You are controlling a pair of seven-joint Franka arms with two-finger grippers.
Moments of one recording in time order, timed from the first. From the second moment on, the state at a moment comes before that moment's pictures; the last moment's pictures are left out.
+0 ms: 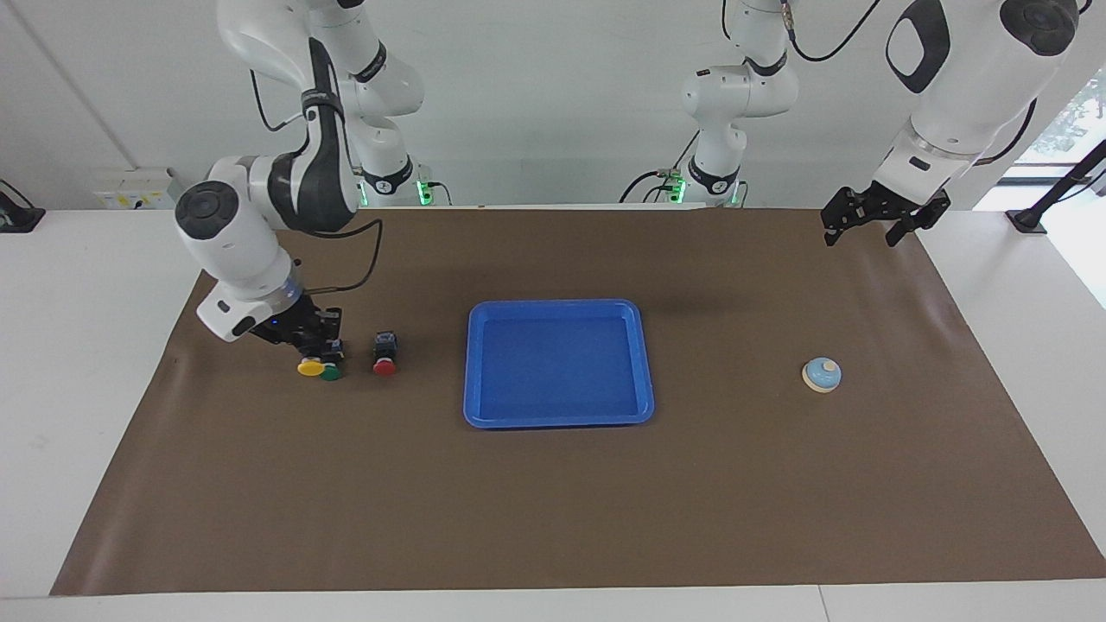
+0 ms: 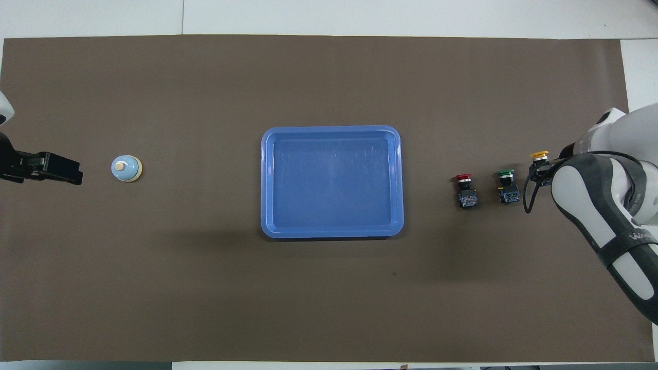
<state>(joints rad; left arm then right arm) -0.02 -0.04 -0.02 -1.69 0.02 1.58 0.07 0.06 0.18 0.01 -1.87 -0.02 1.96 0.05</state>
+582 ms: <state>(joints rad) -0.02 -0.04 -0.02 -1.69 0.02 1.58 0.07 0.47 0.29 0.02 -1.80 -0.02 2.00 0.56</state>
